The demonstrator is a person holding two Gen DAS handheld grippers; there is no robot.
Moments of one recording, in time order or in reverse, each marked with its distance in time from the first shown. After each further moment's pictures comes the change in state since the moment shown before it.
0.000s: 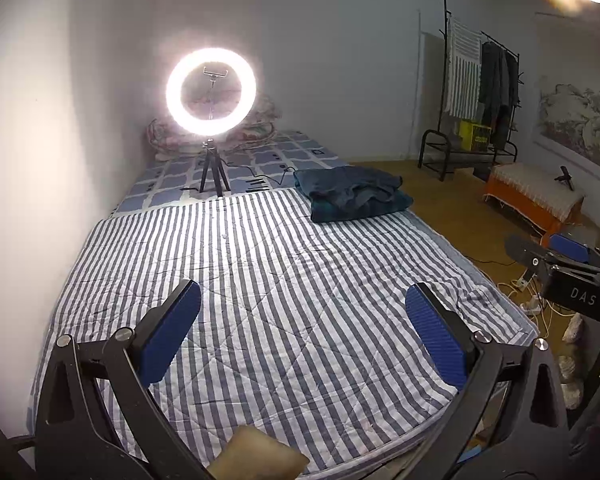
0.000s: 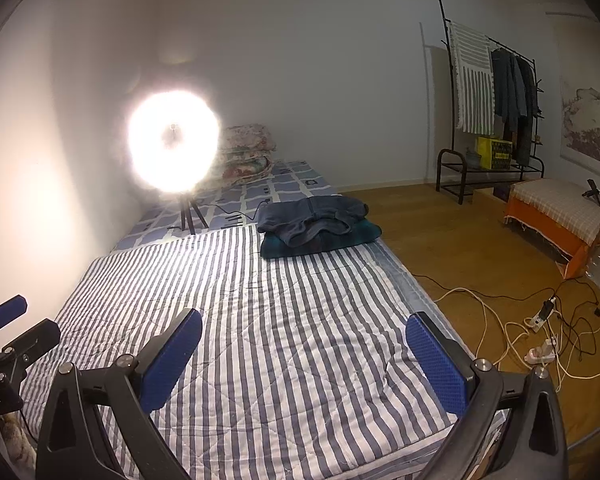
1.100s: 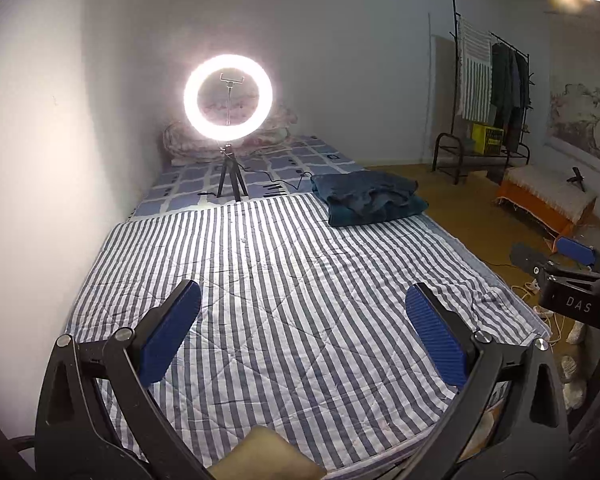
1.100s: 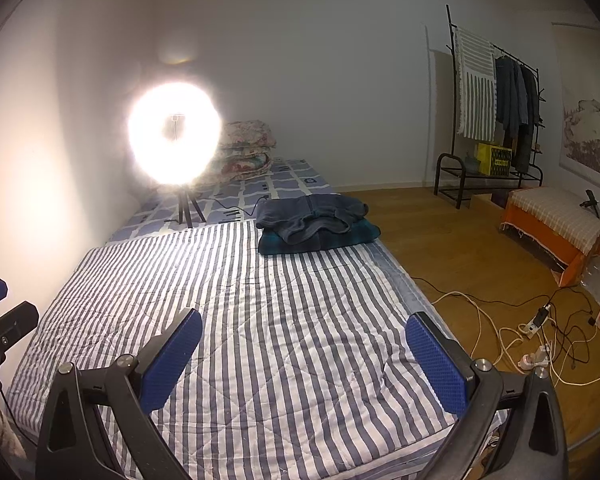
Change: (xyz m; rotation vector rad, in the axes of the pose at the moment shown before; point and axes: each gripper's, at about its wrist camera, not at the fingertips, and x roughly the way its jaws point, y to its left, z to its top) left arm -0.008 0.006 -0.001 0.007 -0.019 0.058; right arm 0.004 0.017 -0.006 -0.036 0.005 -0.029
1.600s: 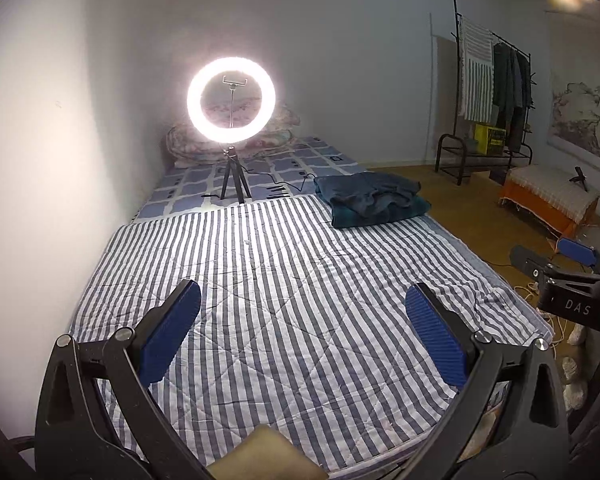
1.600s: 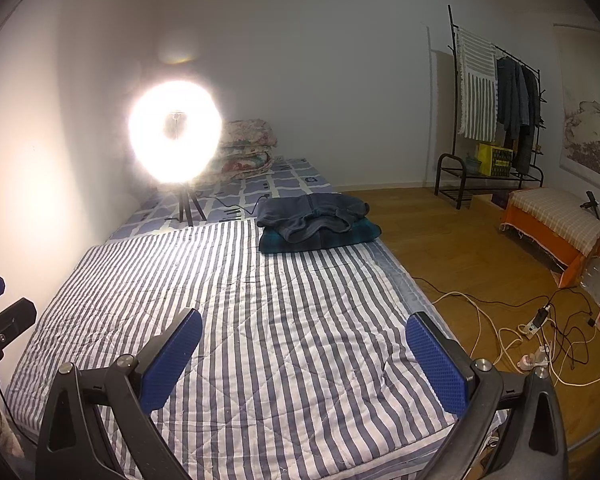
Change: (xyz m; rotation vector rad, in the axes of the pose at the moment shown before) left arm -0.002 0.001 0.000 0.000 -0.006 0.012; right arm 0.000 0.002 -0.001 -0.006 0.005 0.001
